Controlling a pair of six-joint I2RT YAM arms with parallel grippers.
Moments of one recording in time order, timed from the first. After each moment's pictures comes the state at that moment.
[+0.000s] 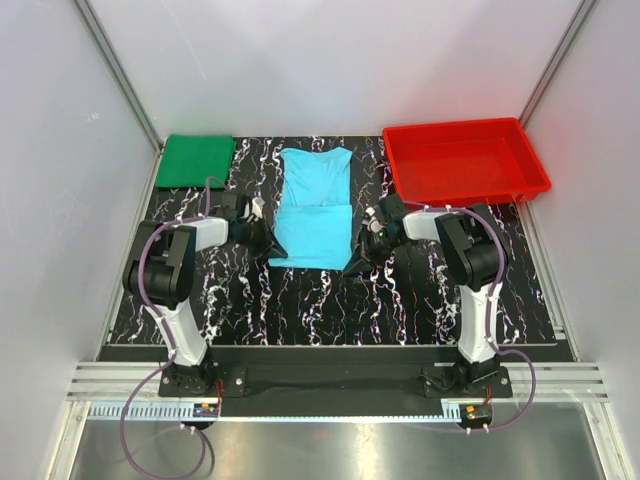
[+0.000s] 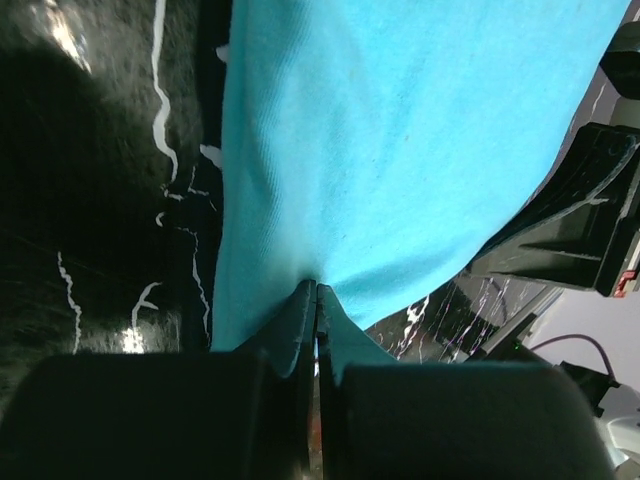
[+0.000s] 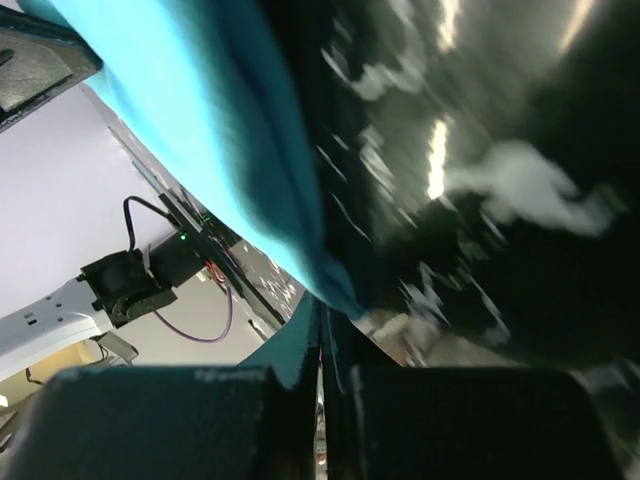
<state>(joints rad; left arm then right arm) -0.17 1.85 0.98 -0.21 0.60 -0.56 0.38 2.10 1.18 -0.33 -0.83 0.61</state>
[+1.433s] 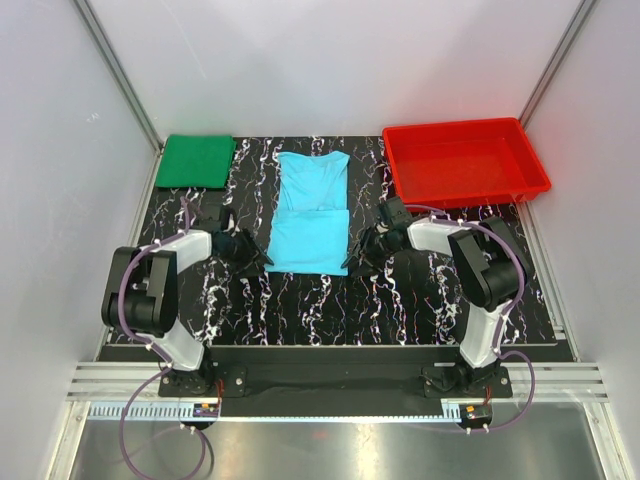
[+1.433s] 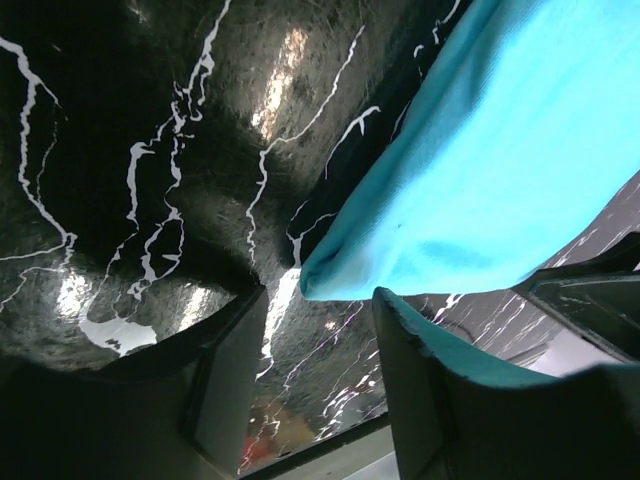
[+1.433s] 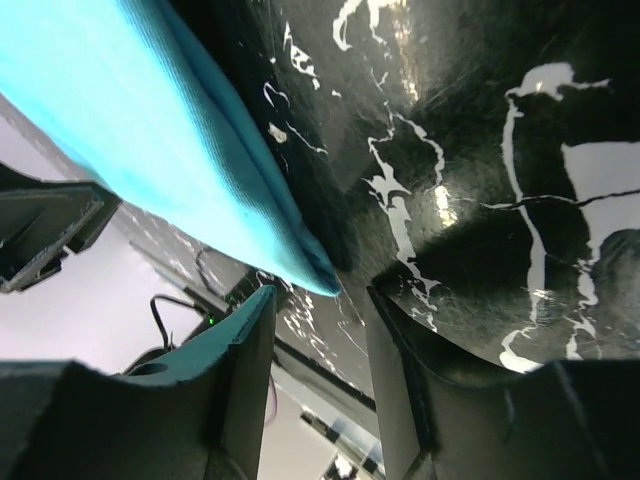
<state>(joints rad) -0.11 1.63 0.82 -0.39 0.41 -0.74 0.42 1.90 1.04 -0.27 -0.56 0.93</state>
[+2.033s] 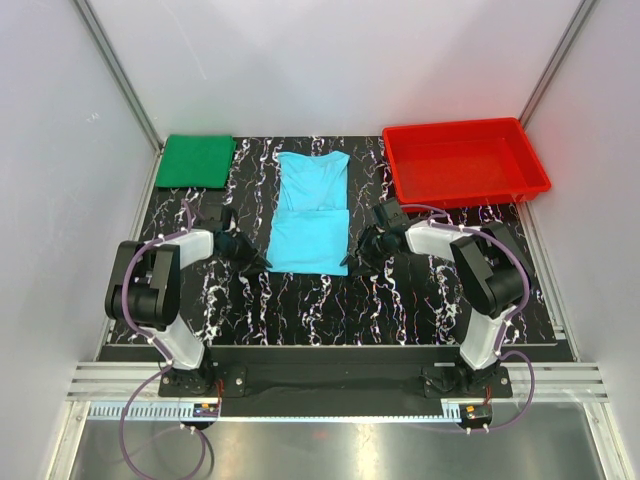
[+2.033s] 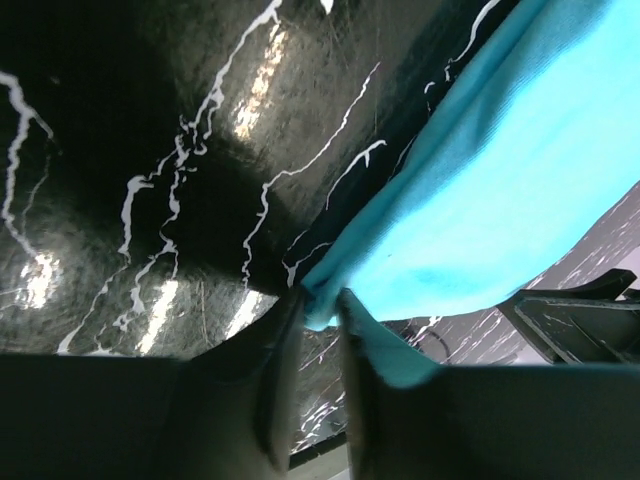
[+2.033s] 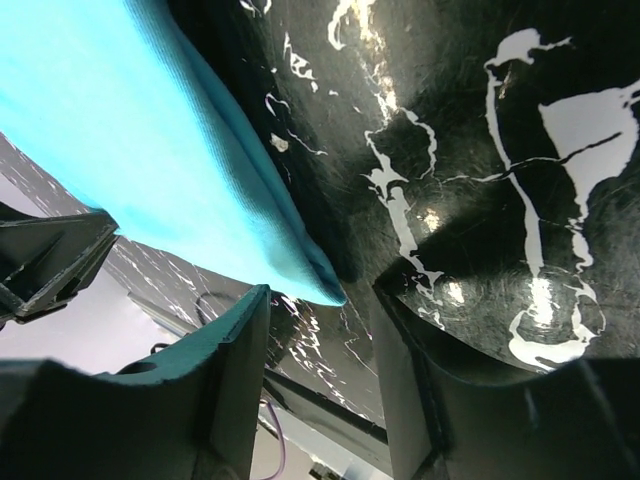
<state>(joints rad) -0.11 1.67 0.82 -0.34 0.42 -0.82 0.47 1.85 1.01 -0.26 -0.40 1.03</state>
